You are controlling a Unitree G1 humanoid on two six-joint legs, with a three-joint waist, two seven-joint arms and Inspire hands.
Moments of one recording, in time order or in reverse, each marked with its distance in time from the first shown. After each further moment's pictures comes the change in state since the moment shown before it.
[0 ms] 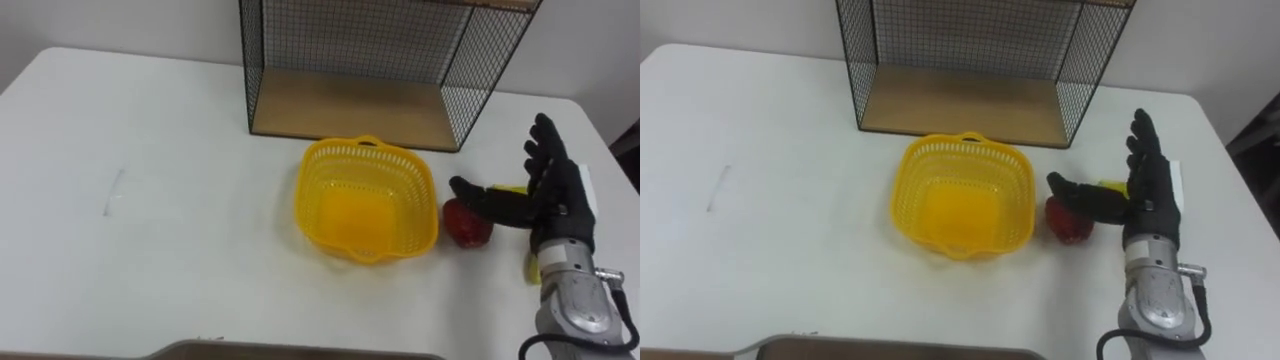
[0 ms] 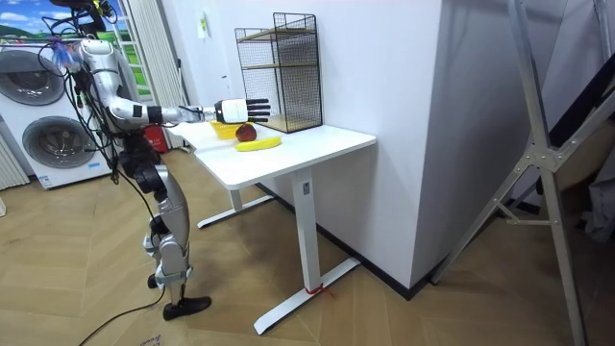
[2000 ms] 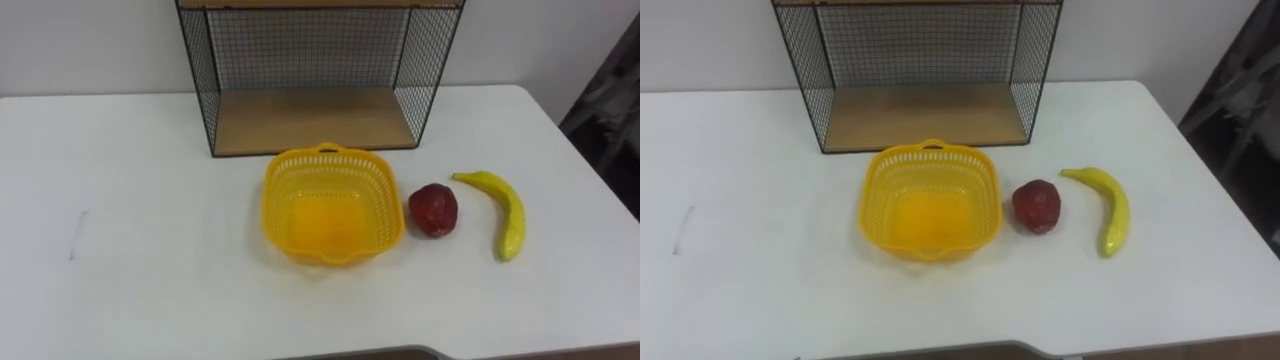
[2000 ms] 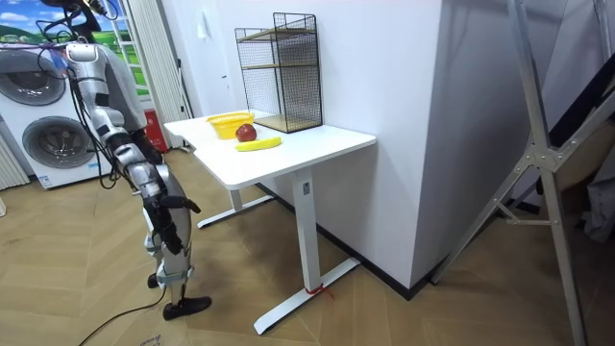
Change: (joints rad) left arm 0.005 -0.043 0.158 0.059 -0.097 0.053 0.035; right arm 0.070 0.094 -0.511 0.922 1.110 0.168 -0.123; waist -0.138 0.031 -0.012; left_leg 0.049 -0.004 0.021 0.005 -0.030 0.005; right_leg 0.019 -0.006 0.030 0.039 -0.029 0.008
